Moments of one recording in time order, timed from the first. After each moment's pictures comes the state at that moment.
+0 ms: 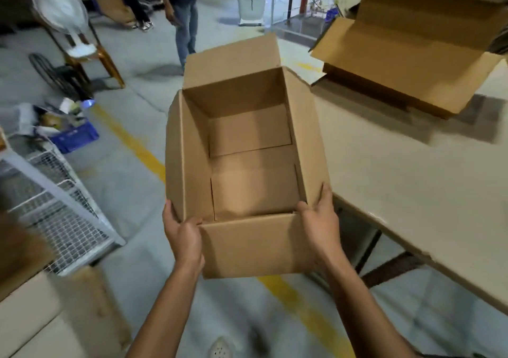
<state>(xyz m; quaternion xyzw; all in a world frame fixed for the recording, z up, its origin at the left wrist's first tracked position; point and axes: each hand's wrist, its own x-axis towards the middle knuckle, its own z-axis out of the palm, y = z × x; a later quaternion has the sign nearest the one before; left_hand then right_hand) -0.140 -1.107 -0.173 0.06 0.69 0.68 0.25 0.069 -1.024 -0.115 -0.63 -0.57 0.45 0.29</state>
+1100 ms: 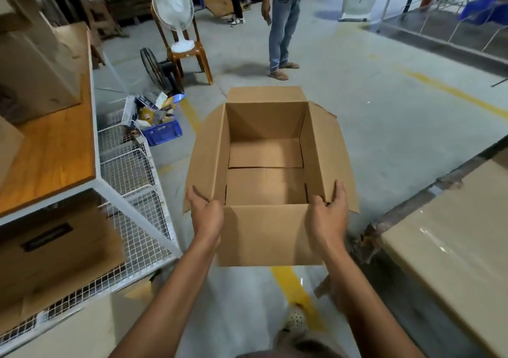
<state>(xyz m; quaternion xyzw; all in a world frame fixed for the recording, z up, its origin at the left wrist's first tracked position) -0.497 -0.941 -0.183 0.02 0.77 0.61 0.19 -0.330 -0.816 -0.180 -0.56 -0.58 0.49 0.32</state>
